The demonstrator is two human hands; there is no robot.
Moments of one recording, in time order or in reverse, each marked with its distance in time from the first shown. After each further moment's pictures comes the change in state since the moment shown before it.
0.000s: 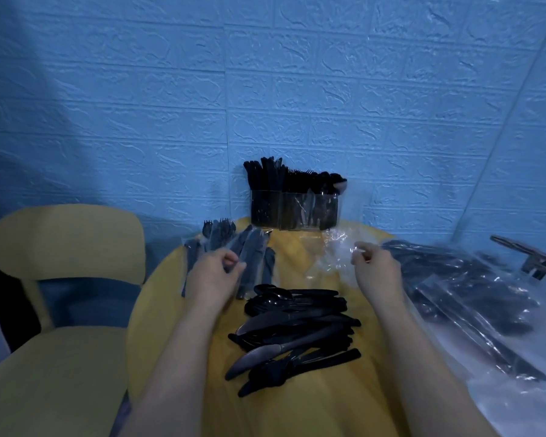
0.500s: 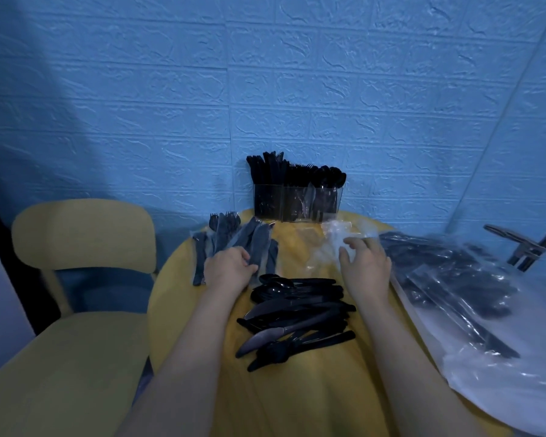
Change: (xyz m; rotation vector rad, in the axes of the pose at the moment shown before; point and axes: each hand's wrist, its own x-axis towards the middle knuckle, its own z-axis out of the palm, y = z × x) left_hand -0.001 0.023 -0.003 0.282 -0.188 -0.076; right_hand -0.012 0.003 0.014 -0.275 0.121 -0.183
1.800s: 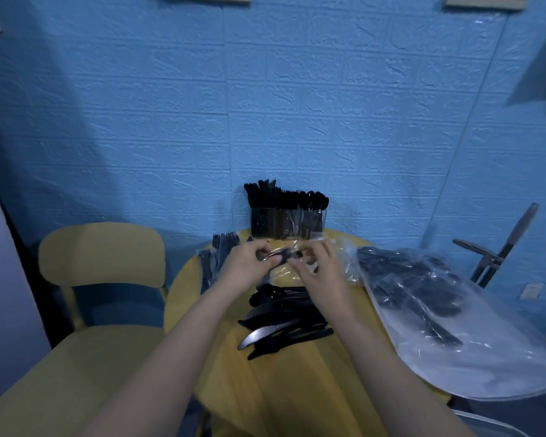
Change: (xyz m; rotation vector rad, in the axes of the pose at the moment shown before) left_hand -0.064 0.054 -0.075 -0.373 -0.044 0.337; right_hand -0.048 -0.063 -0.066 0.455 -0.070 -0.297
